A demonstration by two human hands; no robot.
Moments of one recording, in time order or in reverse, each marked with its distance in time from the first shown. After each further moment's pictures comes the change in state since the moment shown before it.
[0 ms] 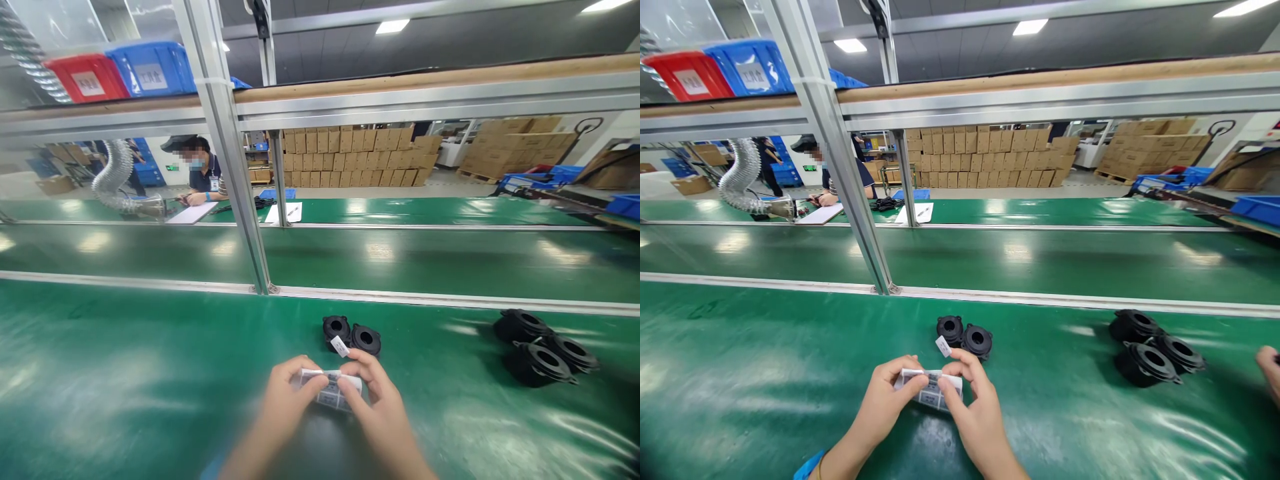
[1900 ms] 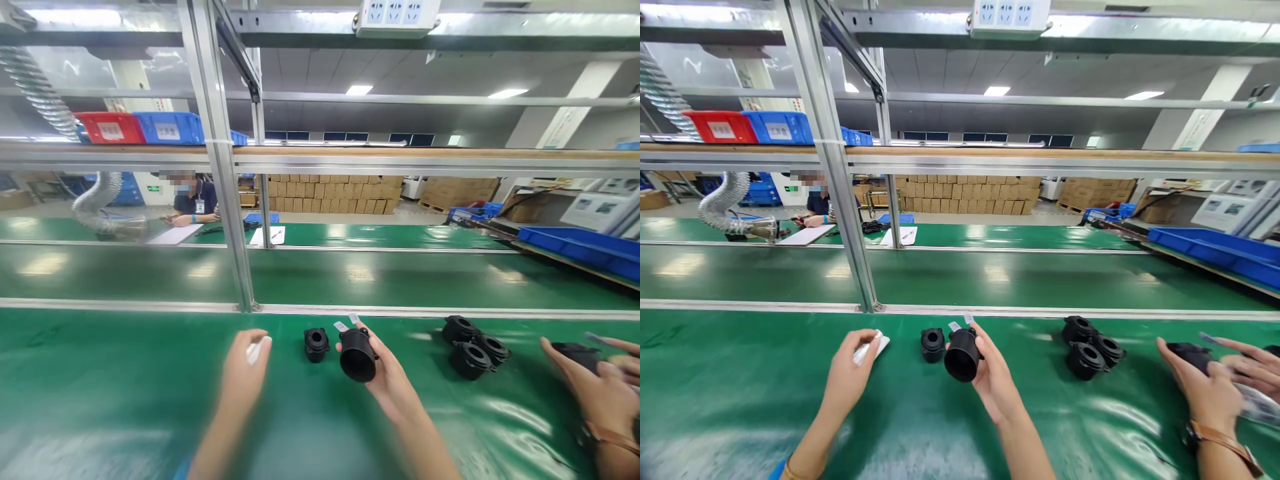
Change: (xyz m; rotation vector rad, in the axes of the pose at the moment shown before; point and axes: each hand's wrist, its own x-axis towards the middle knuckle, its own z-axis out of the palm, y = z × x) left_hand 0.027 0.008 -0.041 0.332 0.344 0.202; right_hand 0.027 -0.047 -0.059 0.714 0.116 0.284
